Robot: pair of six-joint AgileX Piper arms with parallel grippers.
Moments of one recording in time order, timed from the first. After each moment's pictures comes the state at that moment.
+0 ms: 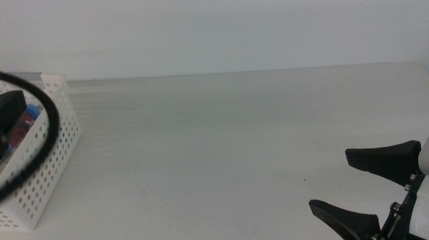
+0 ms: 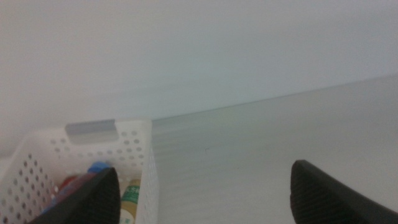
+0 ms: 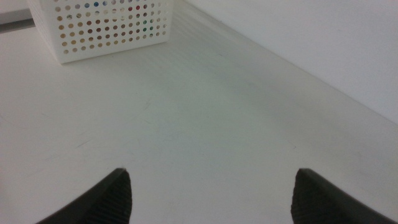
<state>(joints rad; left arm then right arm) -0.09 0.68 -0.67 -0.20 0.32 0.27 0.76 0.80 -0.41 0.09 0.02 -0.22</state>
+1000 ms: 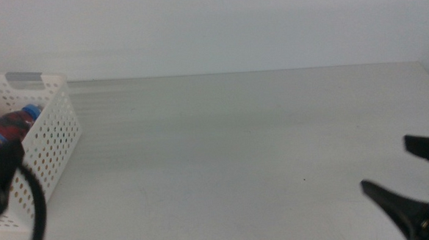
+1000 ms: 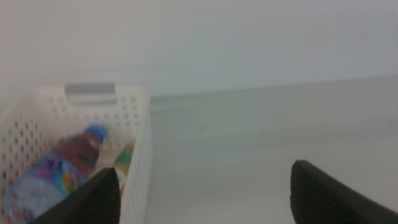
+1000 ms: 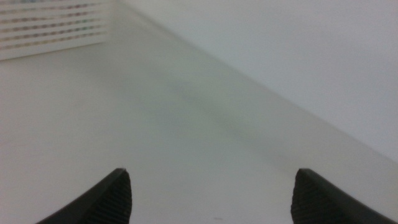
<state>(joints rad) -0.09 0.52 -0.50 -0.16 0.31 0.15 0.58 0.63 -0.34 0.00 0.04 -0.22</state>
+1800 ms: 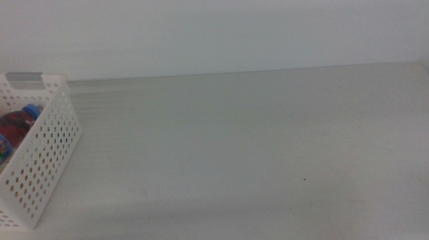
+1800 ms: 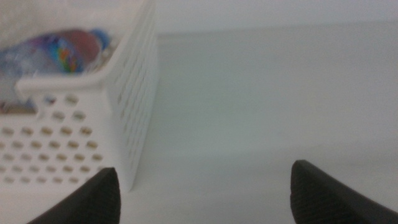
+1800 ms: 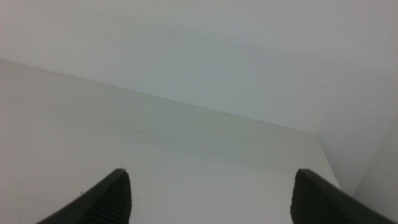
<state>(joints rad) -0.06 -0.01 0.02 -0.16 0.32 0.15 0.11 0.07 0.00 0.05 0.08 -0.22</state>
